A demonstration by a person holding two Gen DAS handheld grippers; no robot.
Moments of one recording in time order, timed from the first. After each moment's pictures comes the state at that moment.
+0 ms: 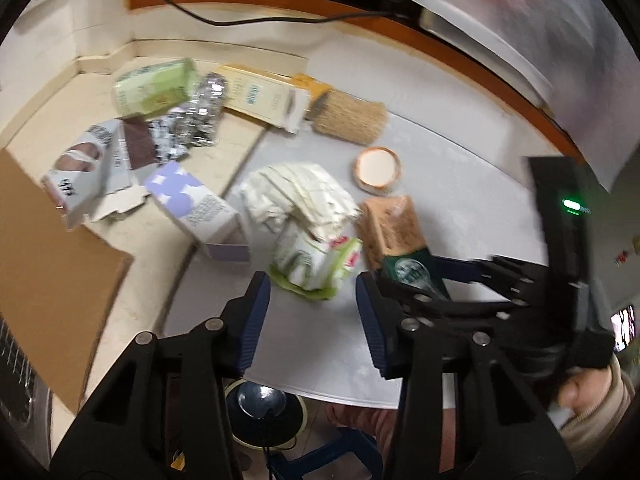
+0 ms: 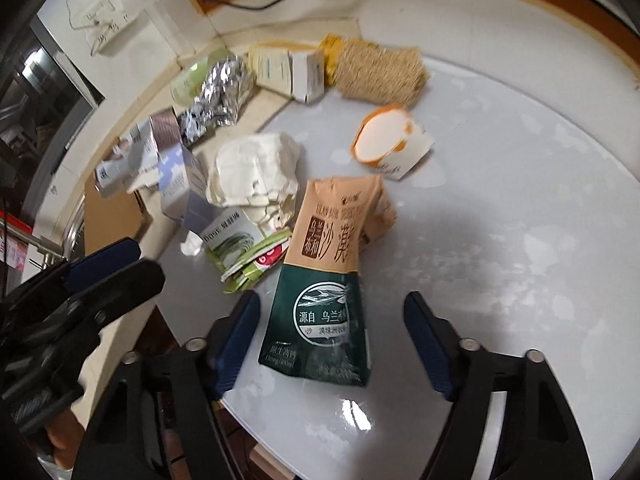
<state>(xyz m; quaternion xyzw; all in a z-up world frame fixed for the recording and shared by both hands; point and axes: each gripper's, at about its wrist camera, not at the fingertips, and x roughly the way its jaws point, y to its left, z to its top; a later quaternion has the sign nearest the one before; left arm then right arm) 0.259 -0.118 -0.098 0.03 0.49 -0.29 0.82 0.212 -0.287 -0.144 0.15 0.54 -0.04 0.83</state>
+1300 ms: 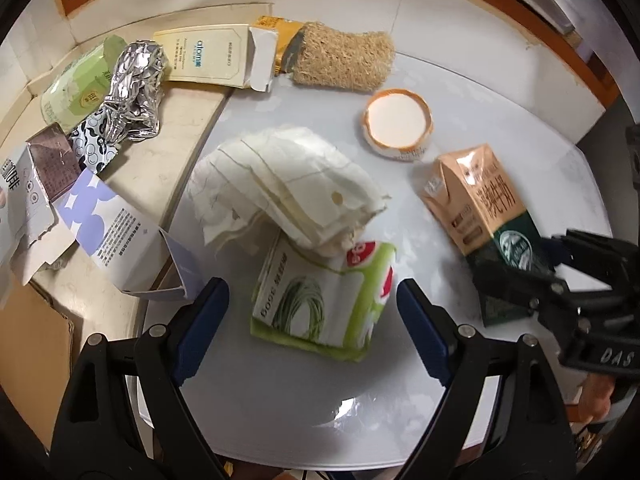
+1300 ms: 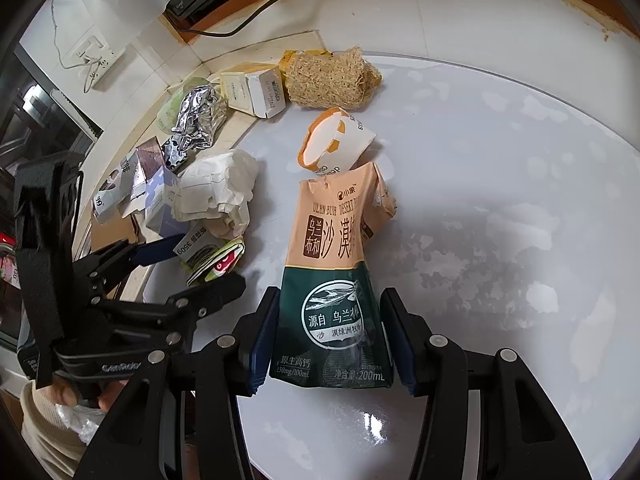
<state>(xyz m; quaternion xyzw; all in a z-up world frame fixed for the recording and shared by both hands) 0.307 -0.170 -0.167 0.12 0.52 -0.30 0.79 0.185 -0.334 -0.147 0.20 0.50 -0.04 0.84</state>
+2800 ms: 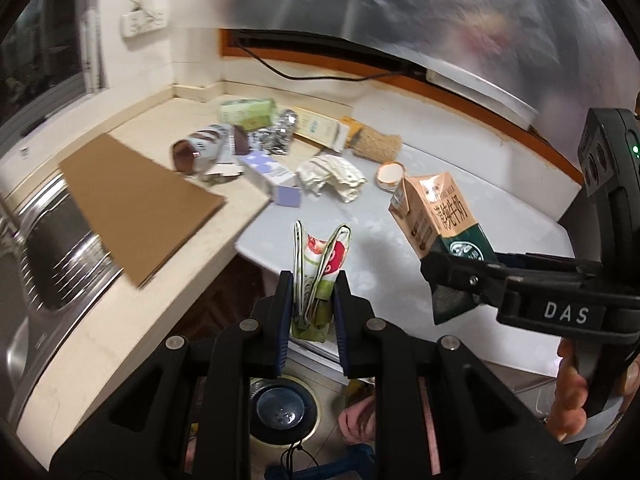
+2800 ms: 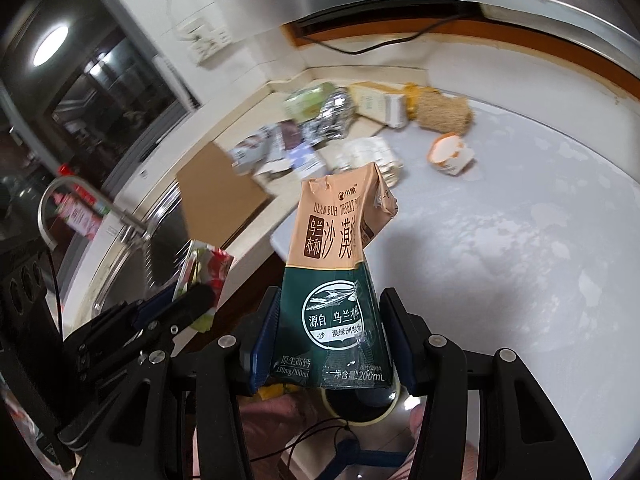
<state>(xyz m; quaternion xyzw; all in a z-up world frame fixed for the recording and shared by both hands) 0.085 -0.055 -0.041 0.00 0.39 -0.16 0.91 0.078 -0.240 -0.051 0.16 0.46 0.08 0.87</state>
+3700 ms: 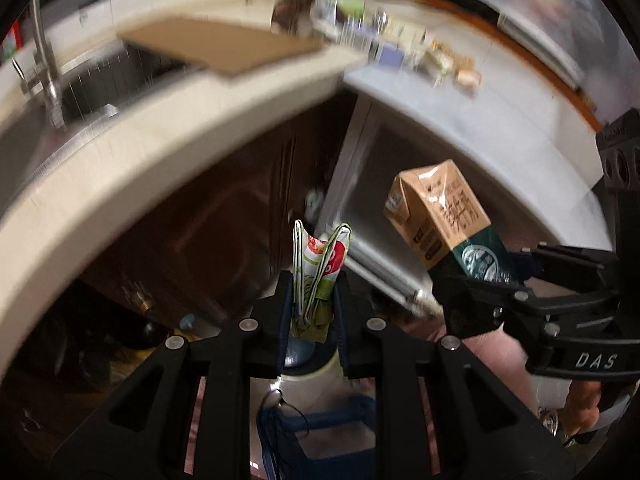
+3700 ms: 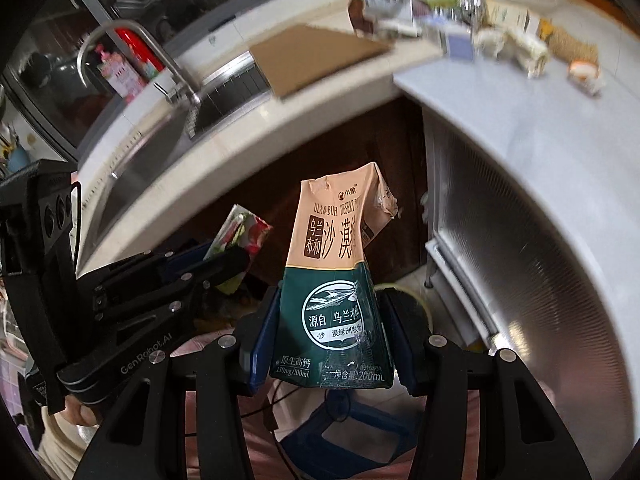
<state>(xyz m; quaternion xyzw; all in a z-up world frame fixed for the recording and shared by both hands) -0.007 0.056 -0.198 -0.05 0.48 -0.10 0.87 0.002 -0.095 -0.178 0.05 0.53 0.19 0.82</state>
